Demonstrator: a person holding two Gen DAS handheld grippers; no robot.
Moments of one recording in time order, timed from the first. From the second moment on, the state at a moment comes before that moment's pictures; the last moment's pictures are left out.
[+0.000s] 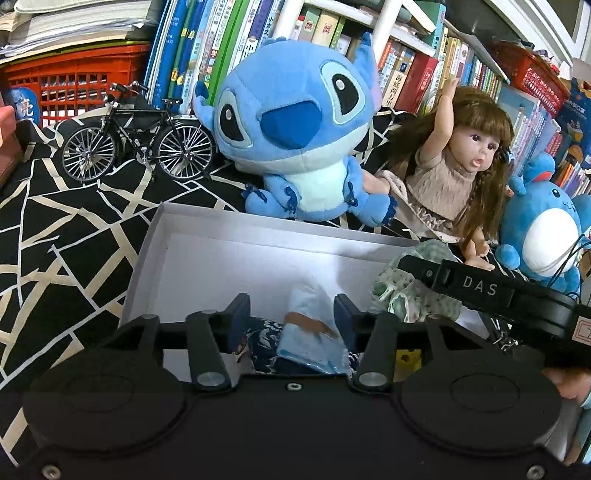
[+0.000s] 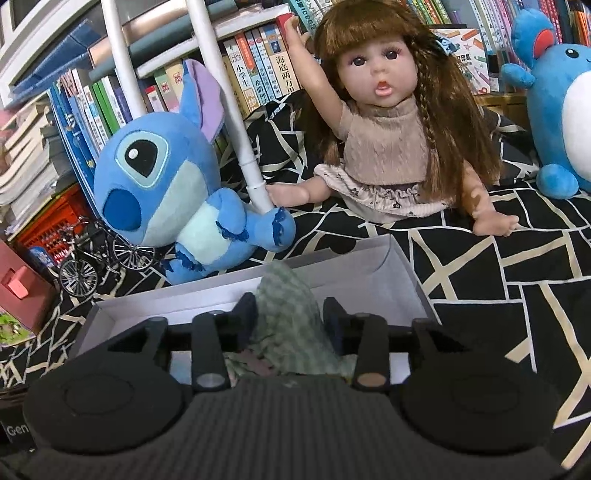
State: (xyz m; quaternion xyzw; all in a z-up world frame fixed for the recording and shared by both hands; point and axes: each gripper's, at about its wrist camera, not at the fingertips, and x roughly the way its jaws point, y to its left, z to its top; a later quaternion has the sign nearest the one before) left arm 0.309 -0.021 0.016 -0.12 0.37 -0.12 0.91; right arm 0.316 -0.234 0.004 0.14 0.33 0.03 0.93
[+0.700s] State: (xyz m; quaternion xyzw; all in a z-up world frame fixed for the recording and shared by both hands) left arm 0.237 -0.015 0.063 -0.09 0.29 -0.14 0.94; right arm 0.250 -0.241 0.053 0.12 0.28 0.11 0.95
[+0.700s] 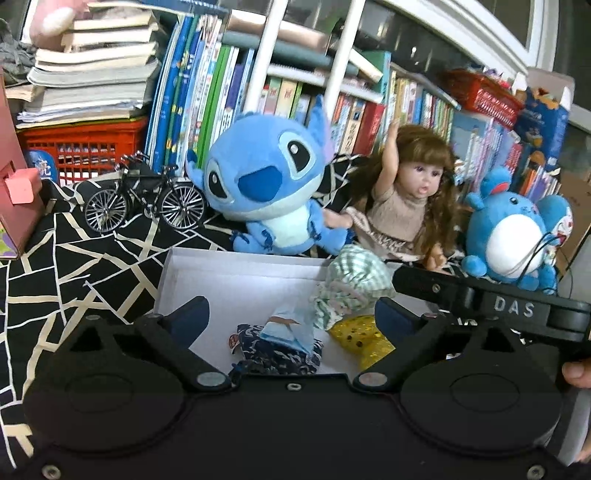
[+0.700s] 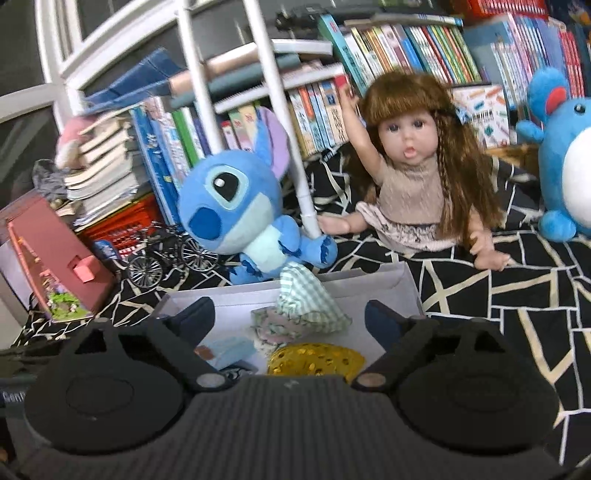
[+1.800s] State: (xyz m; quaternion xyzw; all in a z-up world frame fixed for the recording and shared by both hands) left arm 0.121 0.006 0.065 -0.09 0.23 -0.16 0.96; right arm 0.132 -0.242 0.068 0.03 0.18 0.14 0.97
